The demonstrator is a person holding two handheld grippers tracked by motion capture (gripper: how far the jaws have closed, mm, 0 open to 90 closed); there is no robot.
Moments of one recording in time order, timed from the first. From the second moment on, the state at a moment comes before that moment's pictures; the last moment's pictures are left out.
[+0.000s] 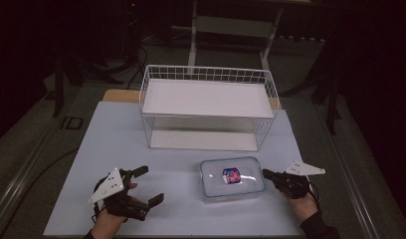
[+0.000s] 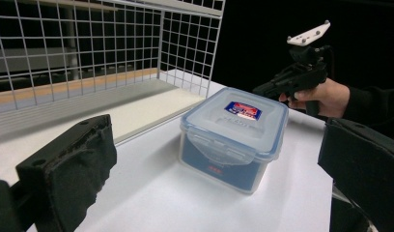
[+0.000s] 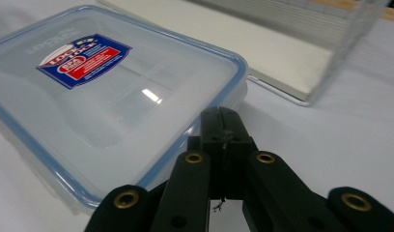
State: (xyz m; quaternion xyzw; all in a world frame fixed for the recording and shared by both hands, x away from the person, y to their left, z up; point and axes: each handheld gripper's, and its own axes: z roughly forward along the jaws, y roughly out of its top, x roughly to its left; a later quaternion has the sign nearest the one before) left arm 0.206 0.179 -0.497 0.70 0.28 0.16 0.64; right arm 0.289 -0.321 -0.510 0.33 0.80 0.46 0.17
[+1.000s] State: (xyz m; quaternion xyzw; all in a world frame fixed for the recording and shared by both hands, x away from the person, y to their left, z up) left arm 0.207 0.174 -0.500 0.71 0.27 0.14 0.63; right arm 0.283 -0.270 -0.506 0.27 0.83 0.47 0.12
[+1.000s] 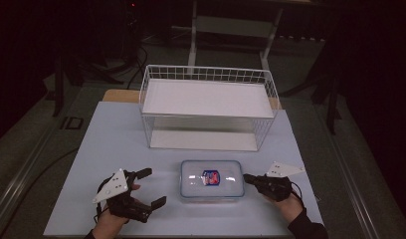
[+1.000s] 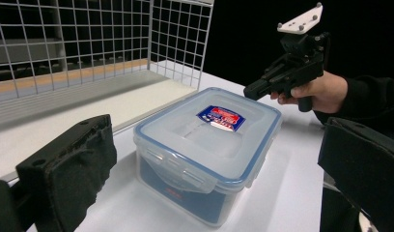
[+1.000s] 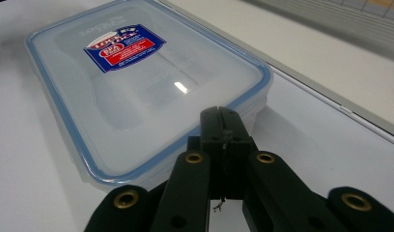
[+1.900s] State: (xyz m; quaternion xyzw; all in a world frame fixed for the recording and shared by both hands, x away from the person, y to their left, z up) left arm 0.220 0.161 -0.478 0.73 0.29 0.11 0.61; right arm 0.267 -0.263 -0.459 0.25 0.79 0.54 0.16
